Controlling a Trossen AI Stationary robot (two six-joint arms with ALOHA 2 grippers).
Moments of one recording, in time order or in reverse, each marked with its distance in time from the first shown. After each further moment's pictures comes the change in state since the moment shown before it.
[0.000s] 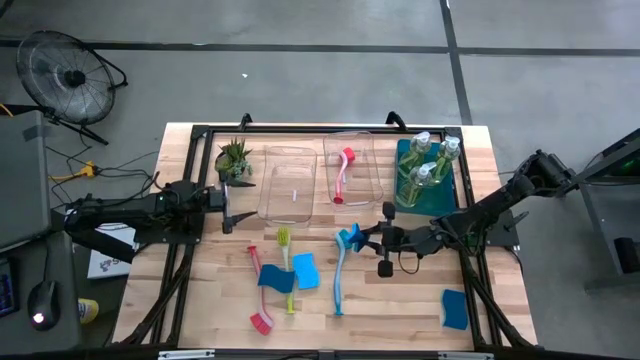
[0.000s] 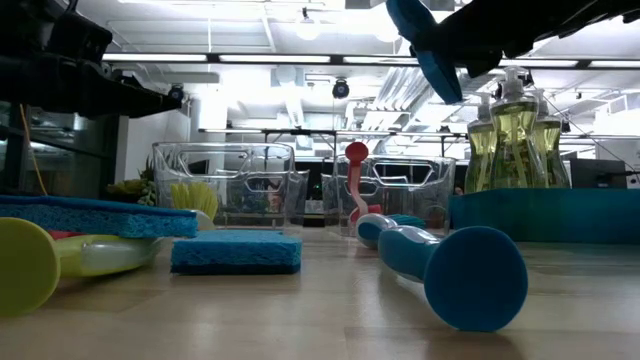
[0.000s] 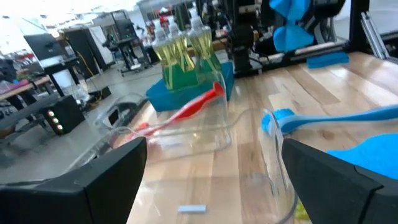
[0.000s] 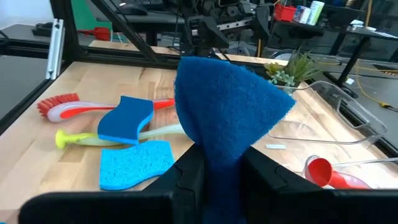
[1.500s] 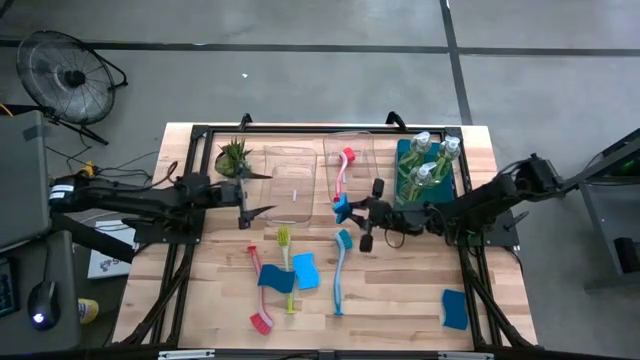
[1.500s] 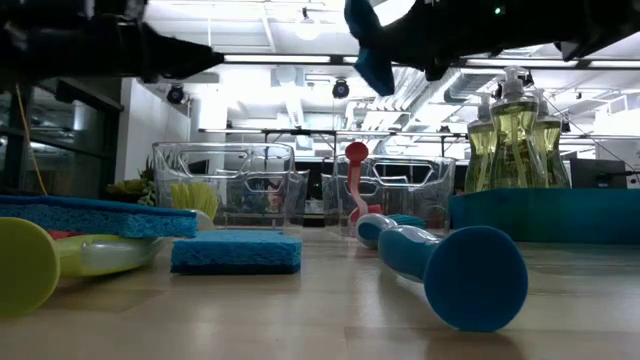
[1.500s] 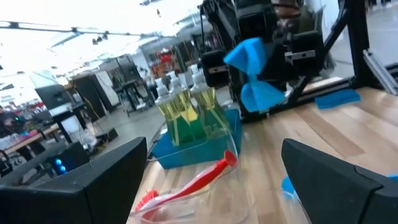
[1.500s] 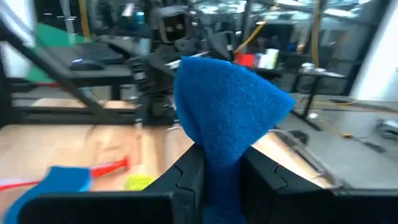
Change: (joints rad) left arm 0.000 0.647 0.166 0.656 0.058 0.108; right arm -0.236 0.129 0.000 0.405 -0.115 -0.146
